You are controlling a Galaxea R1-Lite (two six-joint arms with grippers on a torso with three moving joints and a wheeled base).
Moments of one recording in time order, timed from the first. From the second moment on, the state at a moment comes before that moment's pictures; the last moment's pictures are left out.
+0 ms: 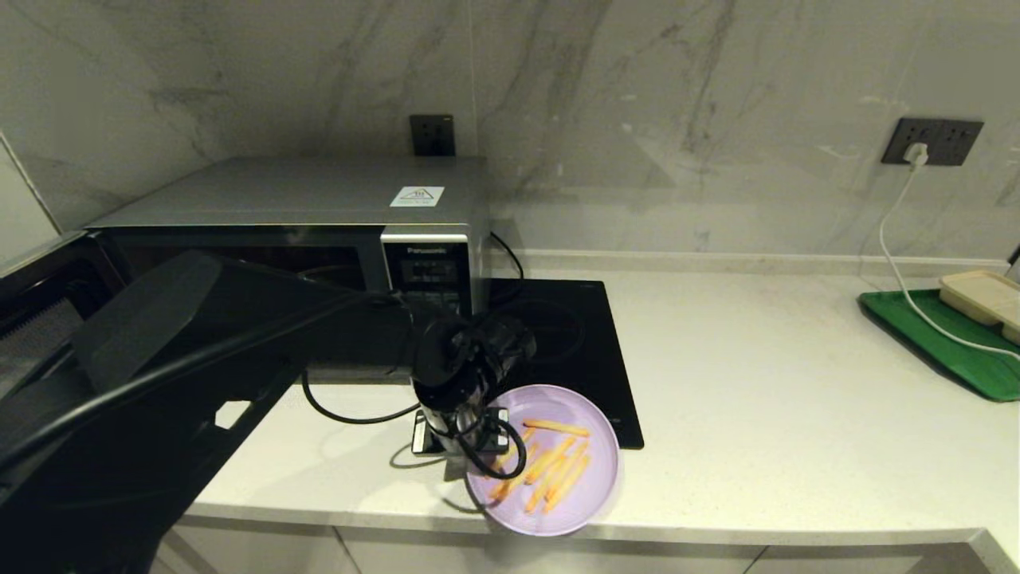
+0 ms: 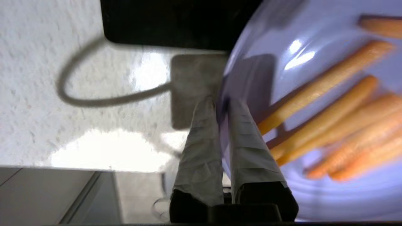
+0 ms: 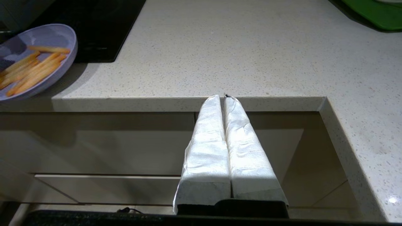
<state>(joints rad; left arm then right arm) -0.67 2.26 -1.64 0.66 0.22 -0.64 0.00 0.00 -0.07 0.17 -0.04 0.09</state>
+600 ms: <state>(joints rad) -0.68 2.25 -1.62 0.66 0.22 -0.64 0.00 0.00 -0.07 0.17 -0.04 0.09</state>
